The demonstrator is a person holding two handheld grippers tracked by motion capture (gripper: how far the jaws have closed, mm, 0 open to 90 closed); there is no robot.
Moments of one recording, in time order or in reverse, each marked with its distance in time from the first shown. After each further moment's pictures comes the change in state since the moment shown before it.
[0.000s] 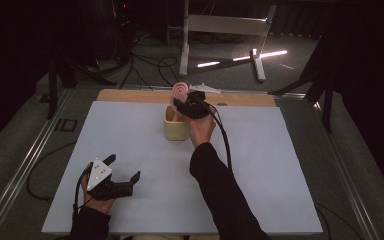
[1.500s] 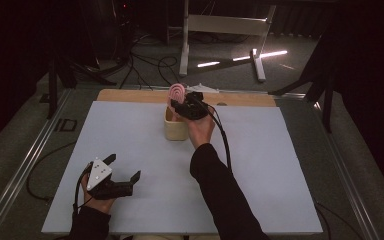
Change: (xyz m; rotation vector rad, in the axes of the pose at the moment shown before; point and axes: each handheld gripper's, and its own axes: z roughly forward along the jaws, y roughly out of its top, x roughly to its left) left arm 0.000 0.001 0.000 -0.006 -0.003 0.000; right arm 0.007 0.001 -0.004 0.008 0.046 -0.044
